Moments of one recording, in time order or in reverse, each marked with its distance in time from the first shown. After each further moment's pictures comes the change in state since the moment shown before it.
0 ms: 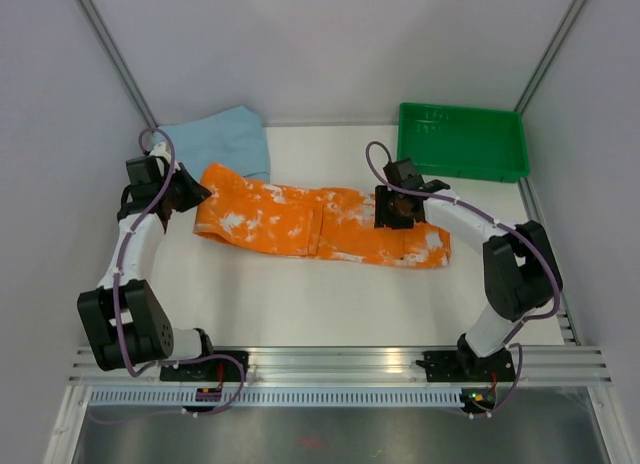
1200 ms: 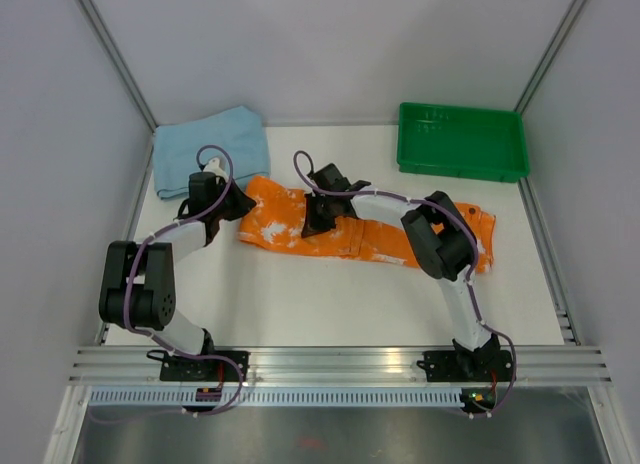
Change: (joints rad) left arm -0.276 0.208 -0.204 0.491 -0.115 -0.140; right arm 0.243 0.518 0.406 0.203 -0.348 0.173
